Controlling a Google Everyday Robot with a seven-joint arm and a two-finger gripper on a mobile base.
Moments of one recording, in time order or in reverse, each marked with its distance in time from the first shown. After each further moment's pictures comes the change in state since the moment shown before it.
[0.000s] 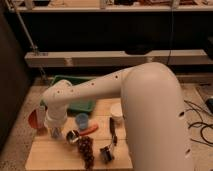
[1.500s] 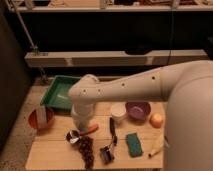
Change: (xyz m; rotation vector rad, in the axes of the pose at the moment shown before) arm -0.040 0.129 -0.084 -0.144 0.166 0.369
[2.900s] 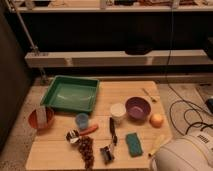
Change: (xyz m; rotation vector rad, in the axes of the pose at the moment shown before) arm -0.224 0.270 -0.124 -0.197 0.164 0.807
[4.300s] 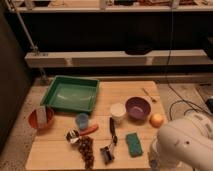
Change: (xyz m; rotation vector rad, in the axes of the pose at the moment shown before) arm 0.061 -0.050 0.025 0.039 -0.045 0.053
